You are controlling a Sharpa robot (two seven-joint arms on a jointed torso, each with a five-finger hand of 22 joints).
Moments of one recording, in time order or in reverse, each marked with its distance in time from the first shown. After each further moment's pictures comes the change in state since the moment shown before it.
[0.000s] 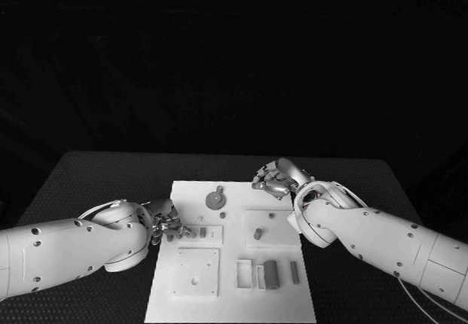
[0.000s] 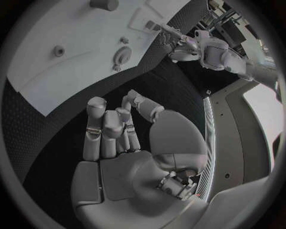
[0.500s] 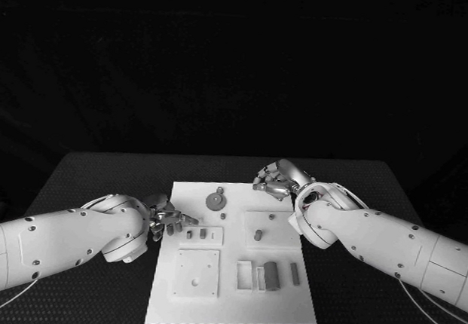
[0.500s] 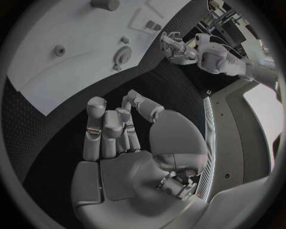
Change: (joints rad) left arm 0.000 -0.004 0.048 -0.036 0.184 -0.001 0.014; left_hand -0.081 0.014 -0.049 0.013 0.000 -0.016 0.008 0.000 -0.006 -0.018 0.000 0.000 -0.008 -0.012 0.003 -0.010 0.004 -0.003 -0.014 -0.003 -0.020 0.001; right arm 0.000 -0.001 0.000 -0.002 0.000 0.000 0.000; right_hand 0.000 0.000 0.000 0.000 0.000 0.000 0.000 0.000 0.001 0.000 0.000 0.000 0.000 0.000 0.000 0.000 0.000 0.000 0.000 0.000 0.000 0.000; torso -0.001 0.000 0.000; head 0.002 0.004
